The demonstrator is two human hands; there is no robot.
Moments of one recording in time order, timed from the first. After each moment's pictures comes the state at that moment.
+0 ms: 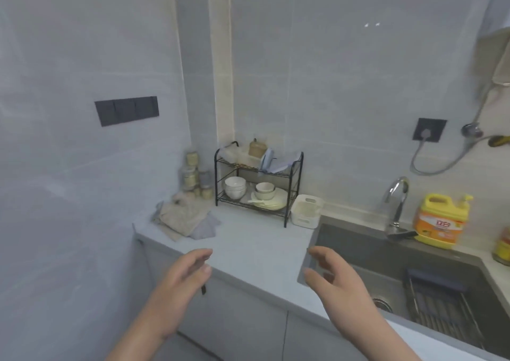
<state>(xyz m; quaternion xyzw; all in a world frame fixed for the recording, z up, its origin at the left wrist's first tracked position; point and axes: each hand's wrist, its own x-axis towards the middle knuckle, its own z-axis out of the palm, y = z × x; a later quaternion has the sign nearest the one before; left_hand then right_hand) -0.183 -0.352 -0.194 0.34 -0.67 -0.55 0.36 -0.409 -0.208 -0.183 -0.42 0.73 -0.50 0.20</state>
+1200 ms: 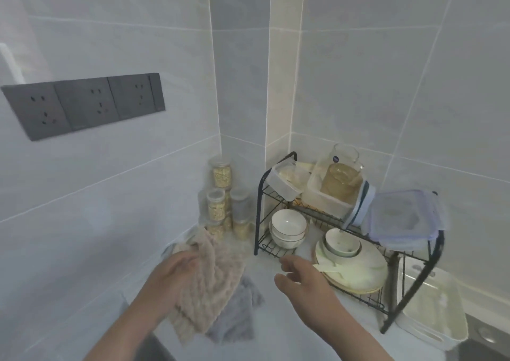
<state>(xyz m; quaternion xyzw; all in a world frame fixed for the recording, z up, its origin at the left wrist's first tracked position) -0.284 -0.850 -0.255 0.53 -0.61 -0.50 0.32 -0.521 -0.751 -0.263 -0.48 0.70 -0.40 0.34</state>
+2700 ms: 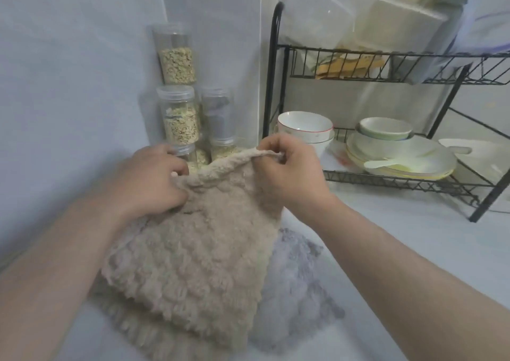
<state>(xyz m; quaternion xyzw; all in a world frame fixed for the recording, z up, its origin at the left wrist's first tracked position) -0.302 -1.103 -0.454 0.33 -0.93 -0.04 0.15 -0.464 -0.950 -0.462 -0.45 0.65 -0.61 0.07</state>
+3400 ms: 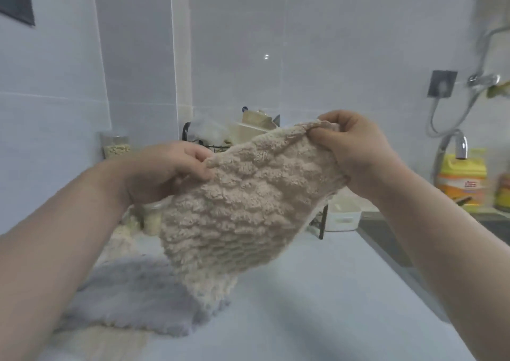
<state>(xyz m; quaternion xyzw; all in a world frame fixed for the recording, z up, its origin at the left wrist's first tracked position) -0.302 -0.909 -0.295 -0.02 -0.84 -0.55 0.05 -0.446 -0.678 -0.286 -0.34 0.65 -0.67 -0.07</state>
